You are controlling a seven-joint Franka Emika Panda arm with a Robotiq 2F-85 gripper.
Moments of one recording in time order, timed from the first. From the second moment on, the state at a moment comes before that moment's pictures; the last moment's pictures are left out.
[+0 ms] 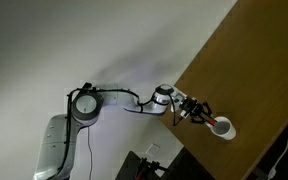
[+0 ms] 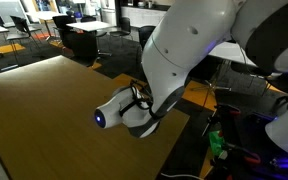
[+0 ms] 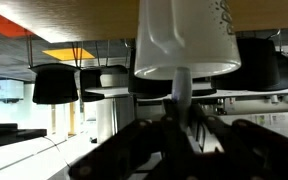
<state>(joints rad) 0.45 1.20 -0.39 -1.54 -0.61 1.93 2.60</state>
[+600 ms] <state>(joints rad) 0.44 1.22 -0.39 -1.50 -0.63 1.93 2.60</state>
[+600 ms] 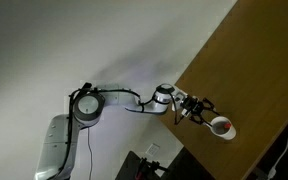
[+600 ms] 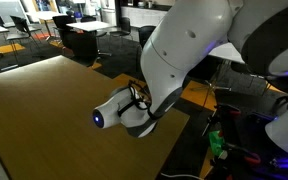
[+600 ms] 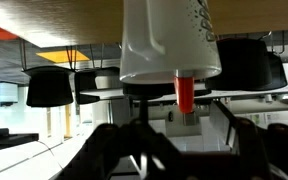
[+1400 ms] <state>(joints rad) 0.52 1.10 -0.53 -1.55 -0.62 1.95 2.60</state>
